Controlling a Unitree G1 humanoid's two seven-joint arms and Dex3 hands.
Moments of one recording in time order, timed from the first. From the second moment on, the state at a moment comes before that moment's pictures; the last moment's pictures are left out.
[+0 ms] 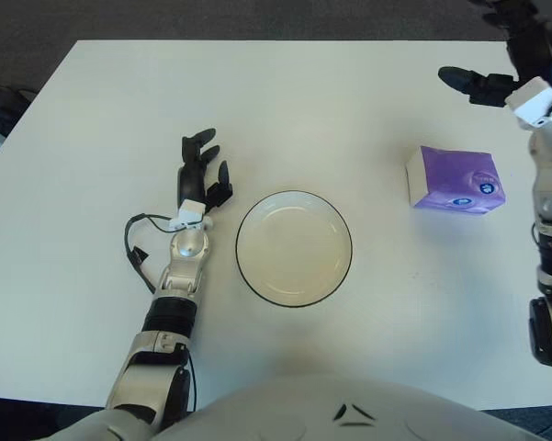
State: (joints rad) left arm -0.22 0.08 0.02 0.40 0.13 -0.42 0.24; right arm -0.58 -0.72 -0.09 -0.19 -0.43 0.13 0.23
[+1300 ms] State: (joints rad) left arm -0.27 0.08 0.02 0.46 0.13 -0.44 0.24; right arm -0.51 -0.92 0.07 0.06 -0.54 -0.11 0.42
